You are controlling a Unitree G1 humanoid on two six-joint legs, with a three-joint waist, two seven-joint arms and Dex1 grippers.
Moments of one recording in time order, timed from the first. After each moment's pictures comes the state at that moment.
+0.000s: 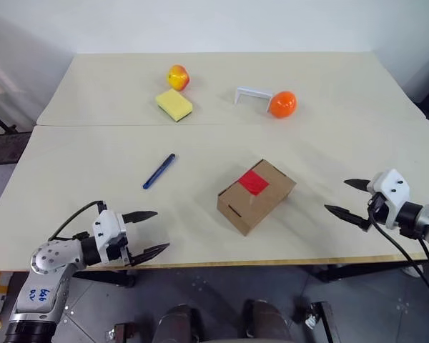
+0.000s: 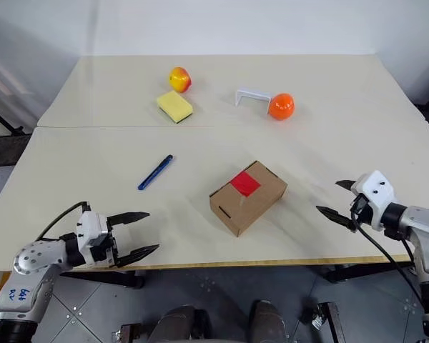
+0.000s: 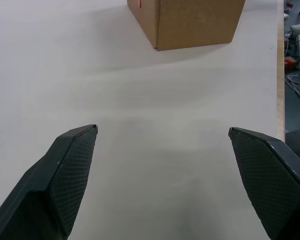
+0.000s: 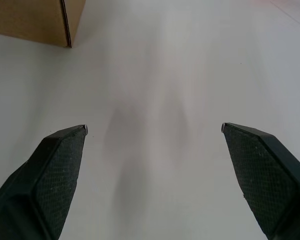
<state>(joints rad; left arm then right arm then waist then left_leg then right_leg) 0.05 0.65 0.15 -0.10 -0.39 0.01 -1.04 -0.21 -0.87 -0.22 0.24 0.27 0.07 1.02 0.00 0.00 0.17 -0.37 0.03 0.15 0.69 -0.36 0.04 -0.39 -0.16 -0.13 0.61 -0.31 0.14</state>
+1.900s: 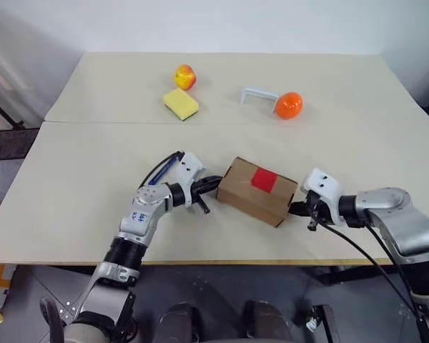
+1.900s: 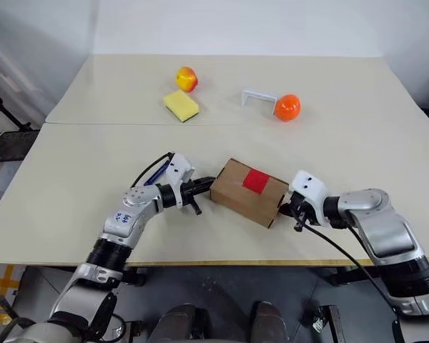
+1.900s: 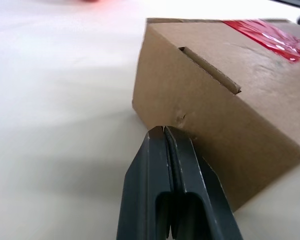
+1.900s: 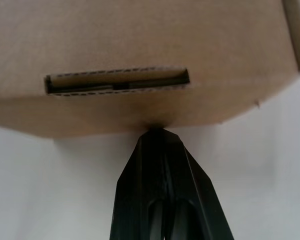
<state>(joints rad) -0.64 0.24 -0.15 0.38 -0.21 0.21 -0.75 -0.35 -0.85 0.08 -0.25 0.20 0.79 1.02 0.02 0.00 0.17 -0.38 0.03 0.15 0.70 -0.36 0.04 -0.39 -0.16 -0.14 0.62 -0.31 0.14</state>
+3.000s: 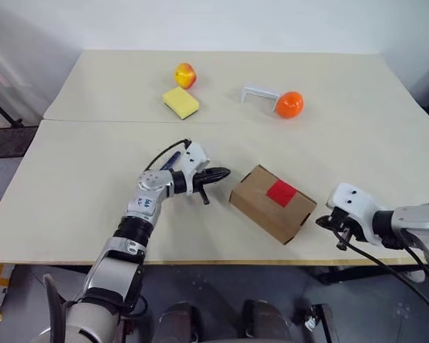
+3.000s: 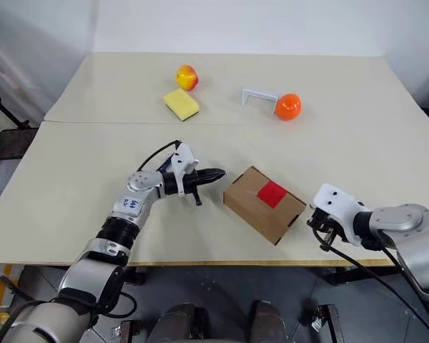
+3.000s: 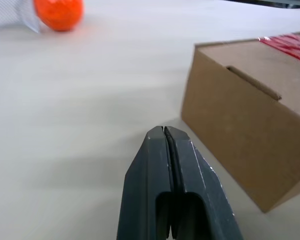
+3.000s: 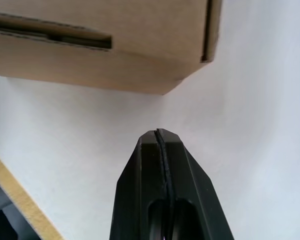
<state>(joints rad) -0.79 0.25 -0.09 0.59 -0.14 0.00 -0.88 -0.15 -1.08 -0.06 -0.41 0.26 0.82 0.95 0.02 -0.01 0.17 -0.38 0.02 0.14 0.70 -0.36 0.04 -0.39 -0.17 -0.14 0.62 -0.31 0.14</state>
